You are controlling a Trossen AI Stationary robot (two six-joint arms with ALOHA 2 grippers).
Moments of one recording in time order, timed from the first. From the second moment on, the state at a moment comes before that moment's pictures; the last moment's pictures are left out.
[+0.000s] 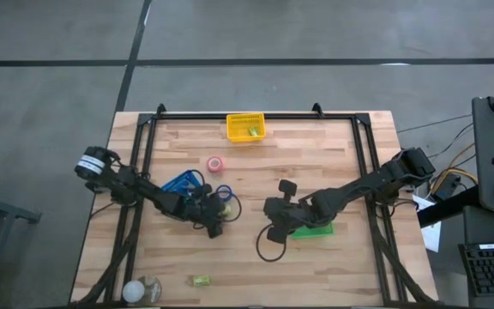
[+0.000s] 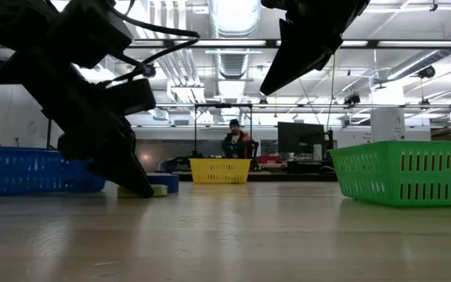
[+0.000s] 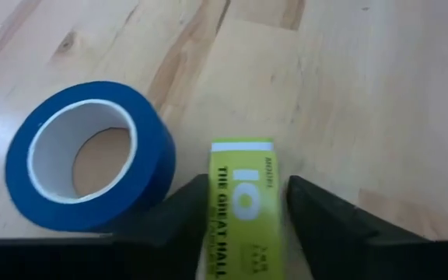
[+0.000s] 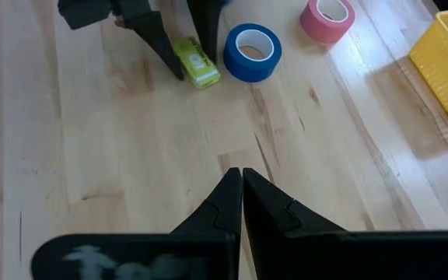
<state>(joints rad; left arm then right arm) -0.31 1.64 0.61 0.11 -0.42 -0.48 0.36 1.70 1.21 -0.49 0.50 0.45</state>
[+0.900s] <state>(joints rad) -0.20 1.41 0.68 0.08 -0.44 -0.30 0.36 1.70 1.21 -0.48 0.50 0.44</state>
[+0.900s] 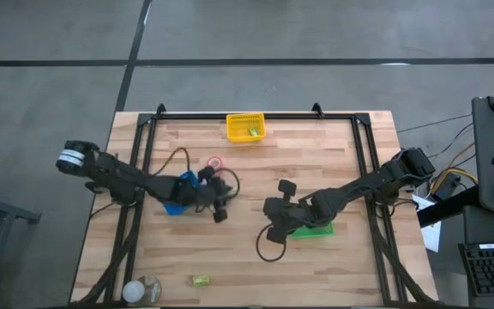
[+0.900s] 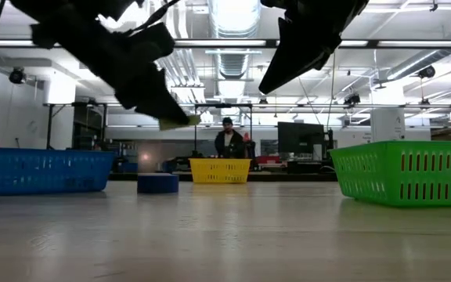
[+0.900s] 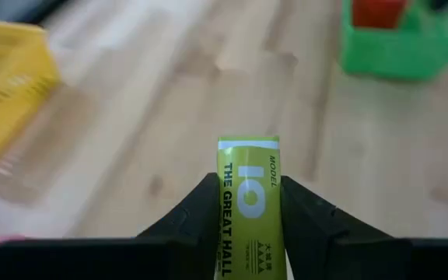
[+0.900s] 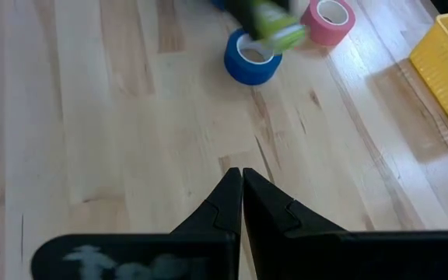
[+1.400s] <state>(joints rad) 0.21 1.36 0.81 0.08 -0.36 -0.14 0.36 1.70 1.18 -0.47 0.51 0.44</state>
